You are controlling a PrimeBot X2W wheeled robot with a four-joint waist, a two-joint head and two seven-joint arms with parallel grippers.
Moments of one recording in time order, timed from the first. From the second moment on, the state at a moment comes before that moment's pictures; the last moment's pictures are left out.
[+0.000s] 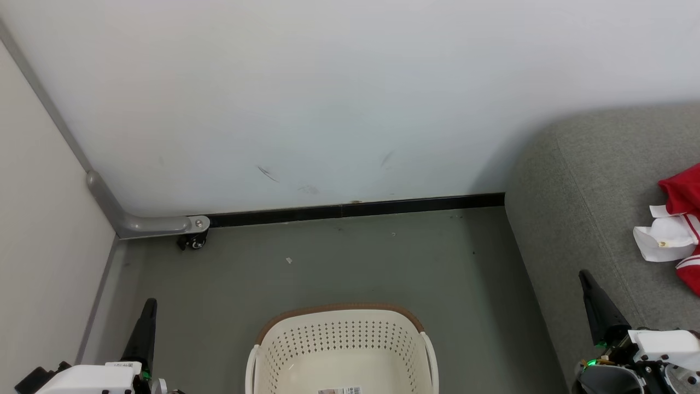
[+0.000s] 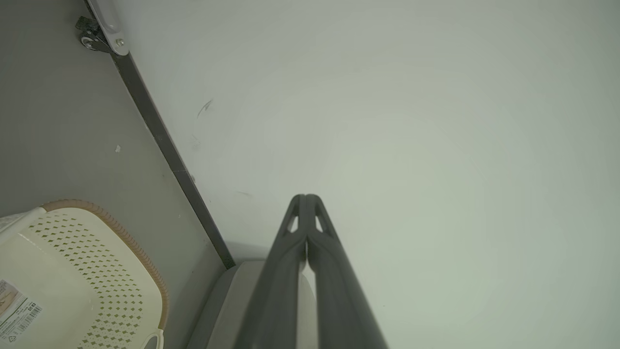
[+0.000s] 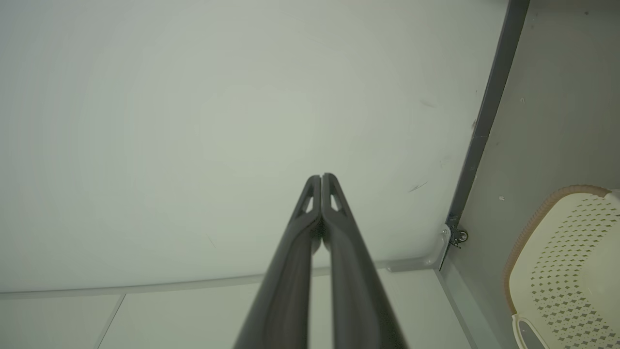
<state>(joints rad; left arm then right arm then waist) -0.07 0.03 0.09 0.28 -1.59 -0.12 0.12 -0.07 -0.06 -0.11 0.27 1.63 0.12 0.08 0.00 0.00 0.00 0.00</state>
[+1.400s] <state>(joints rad) -0.07 0.03 0.09 0.28 -1.60 -0.12 0.12 -0.07 -0.06 -0.11 0.27 1.63 0.12 0.08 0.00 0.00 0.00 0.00</state>
